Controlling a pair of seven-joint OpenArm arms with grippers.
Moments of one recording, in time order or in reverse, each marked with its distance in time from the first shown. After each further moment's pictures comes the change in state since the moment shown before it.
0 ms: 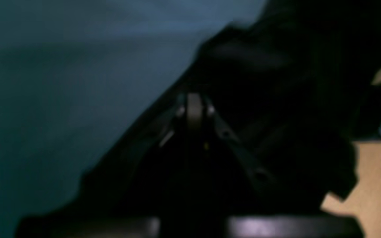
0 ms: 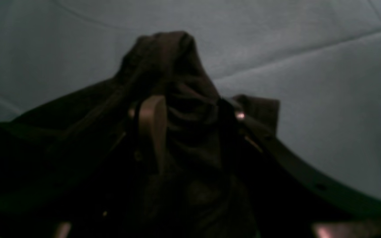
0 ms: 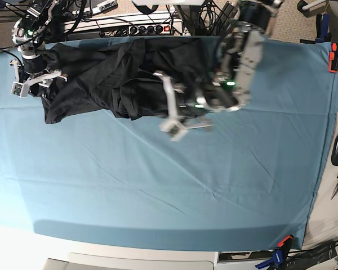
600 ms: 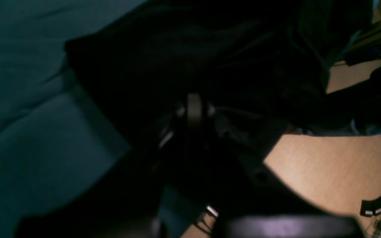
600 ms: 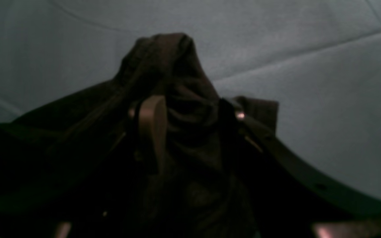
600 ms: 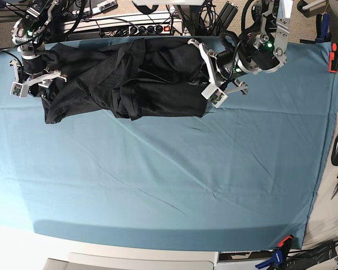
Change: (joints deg) left arm 16.6 -6.0 -7.5 14.2 -6.4 -0.8 0.6; right arm 0.1 0.3 0.0 0.0 0.0 0.0 0.0
